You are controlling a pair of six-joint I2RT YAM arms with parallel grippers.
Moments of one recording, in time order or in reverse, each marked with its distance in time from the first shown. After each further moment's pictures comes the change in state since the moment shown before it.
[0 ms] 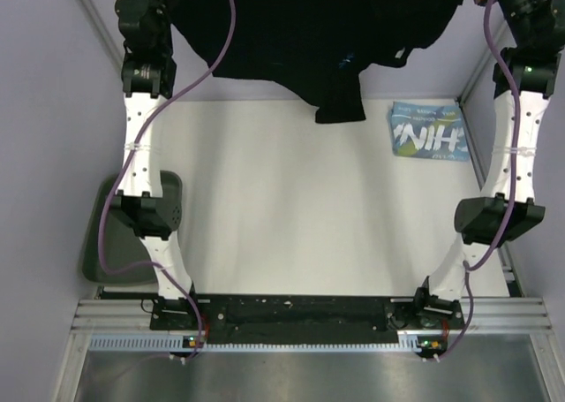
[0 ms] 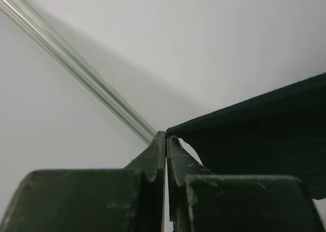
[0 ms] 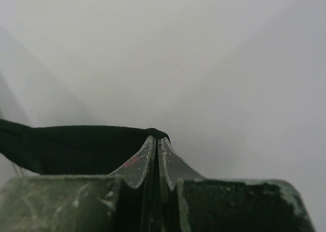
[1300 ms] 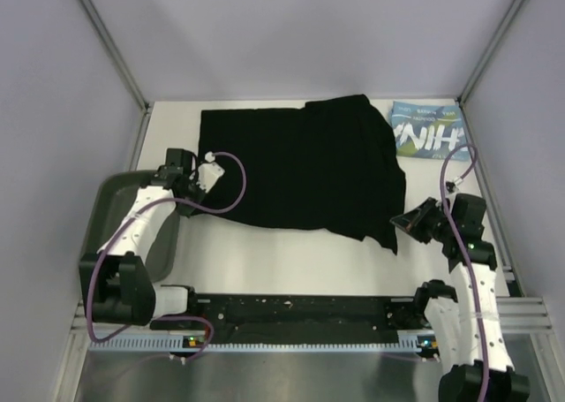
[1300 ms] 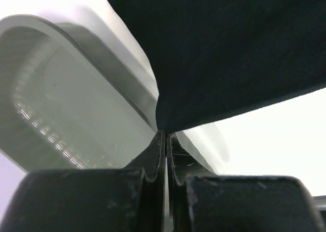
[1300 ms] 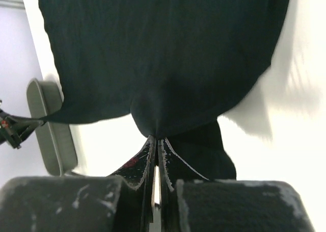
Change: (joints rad) left arm 0.024 -0.699 -1.575 -0.642 0.166 -0.156; right arm 0.013 -1.290 -1.897 -0.752 -0.016 0.228
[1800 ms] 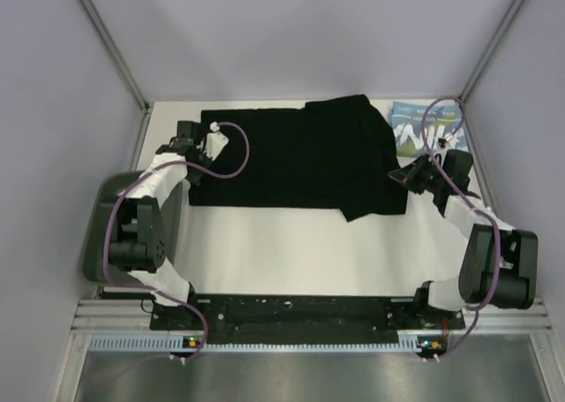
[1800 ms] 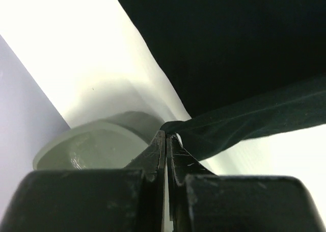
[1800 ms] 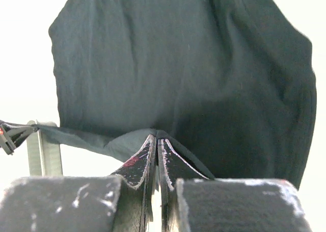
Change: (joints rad) left arm 0.000 0.339 0.238 0.229 -0.056 -0.016; right arm 0.023 0.721 0.130 0.727 -0.008 -0.007
